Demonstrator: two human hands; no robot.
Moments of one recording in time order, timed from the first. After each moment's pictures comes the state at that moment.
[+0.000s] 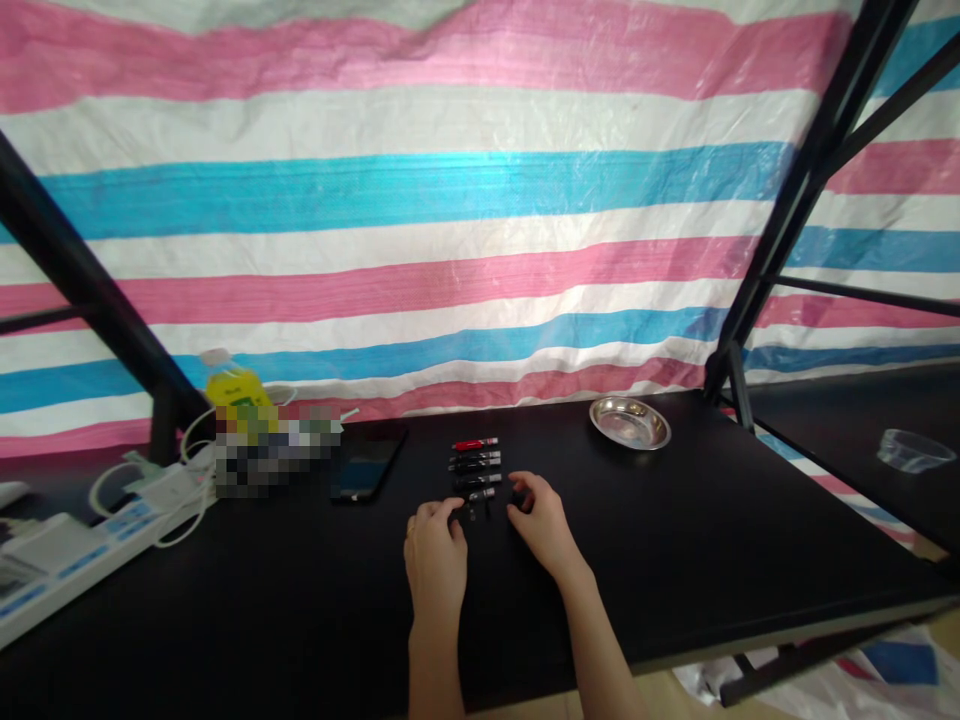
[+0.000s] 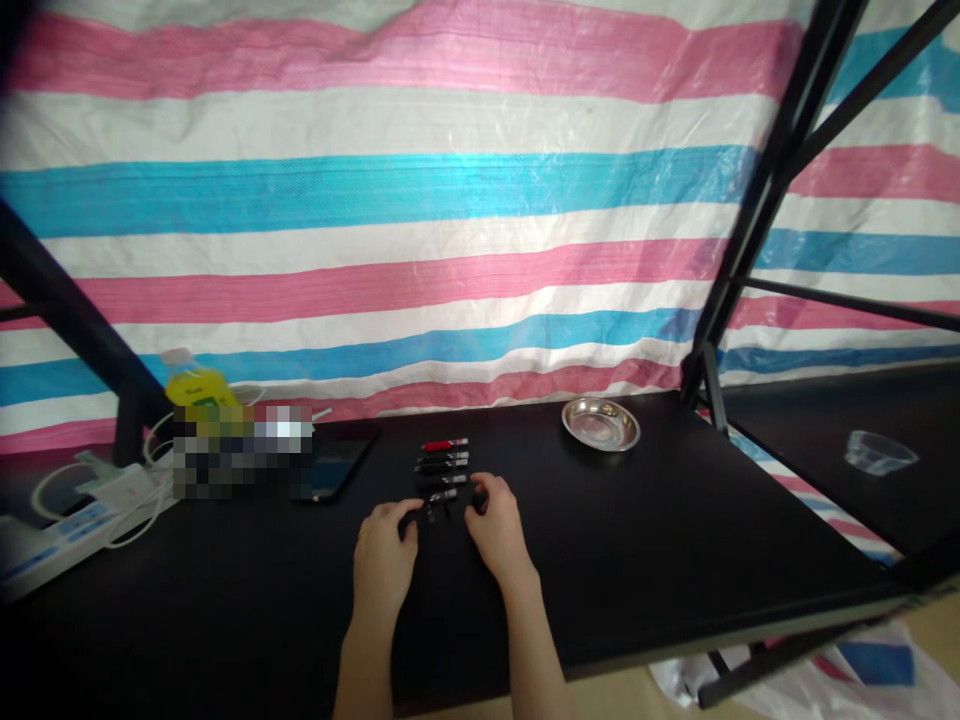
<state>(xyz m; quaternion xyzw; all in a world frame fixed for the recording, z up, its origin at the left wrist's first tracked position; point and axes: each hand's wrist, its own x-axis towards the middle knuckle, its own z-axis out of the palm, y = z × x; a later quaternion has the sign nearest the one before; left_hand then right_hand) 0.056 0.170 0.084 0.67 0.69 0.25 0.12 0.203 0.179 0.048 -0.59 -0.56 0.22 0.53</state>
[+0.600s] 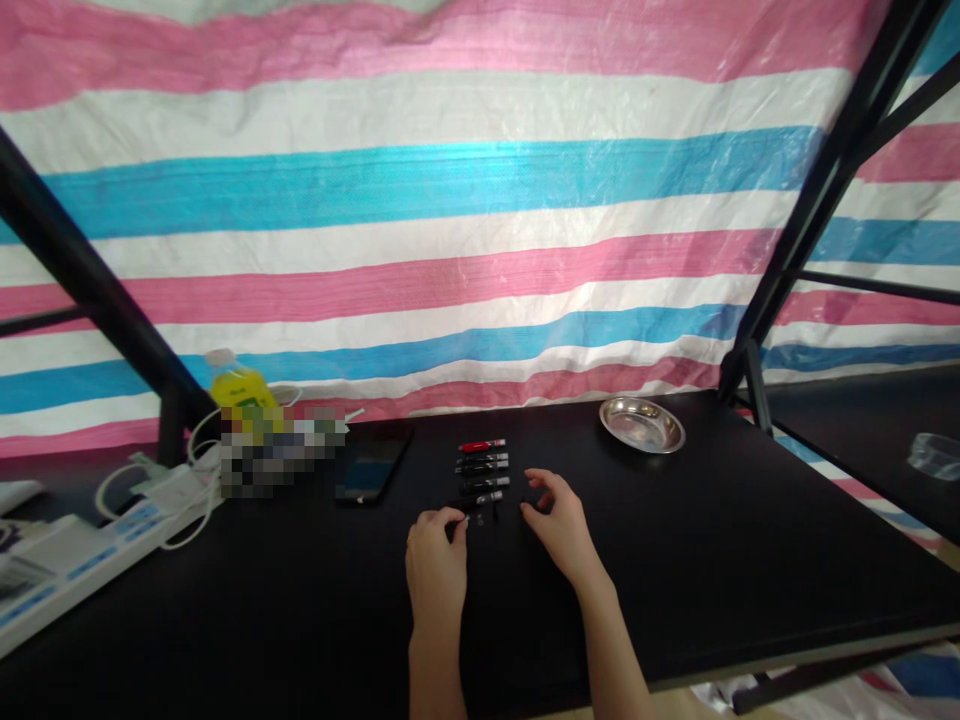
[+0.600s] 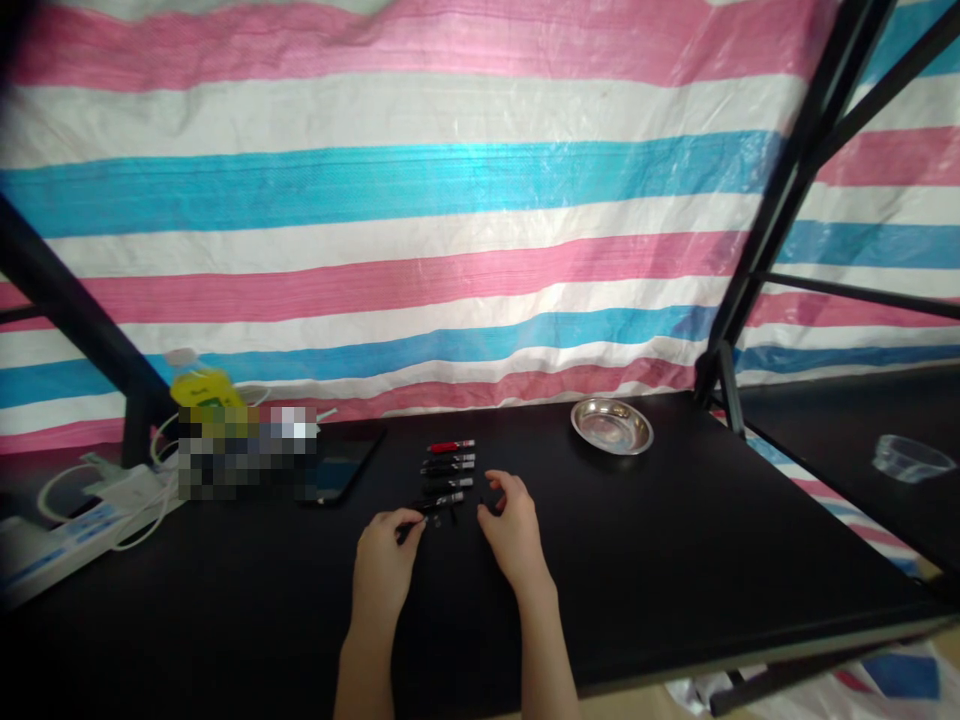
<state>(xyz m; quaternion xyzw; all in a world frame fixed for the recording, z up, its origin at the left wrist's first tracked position) 0.048 0.177 0.078 0.64 0.71 0.26 0.17 0.210 0.175 0.056 -0.60 -0.54 0.21 0.55</state>
